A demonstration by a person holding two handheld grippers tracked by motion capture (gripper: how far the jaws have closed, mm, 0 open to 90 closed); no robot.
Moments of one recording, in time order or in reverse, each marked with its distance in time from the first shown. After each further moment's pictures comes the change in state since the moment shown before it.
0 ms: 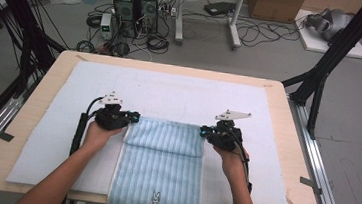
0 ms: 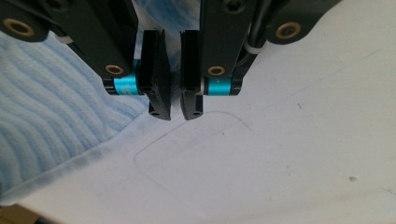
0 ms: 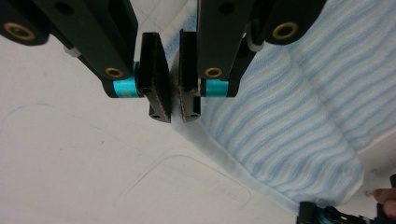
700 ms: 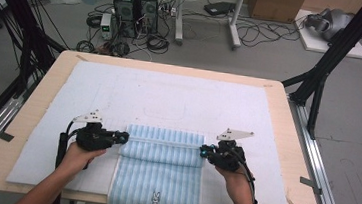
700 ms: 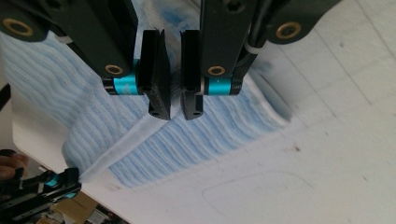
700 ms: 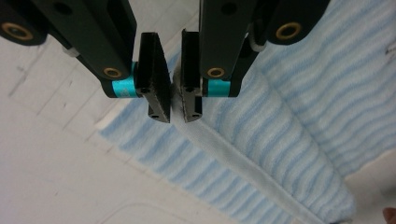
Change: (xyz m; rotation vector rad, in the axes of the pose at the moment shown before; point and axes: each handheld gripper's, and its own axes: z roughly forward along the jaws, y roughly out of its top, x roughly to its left) left arm -0.024 -0.045 -0.046 0.031 -0.176 -0.083; right arm 0.023 -0.041 -0.020 0.059 0.066 -0.019
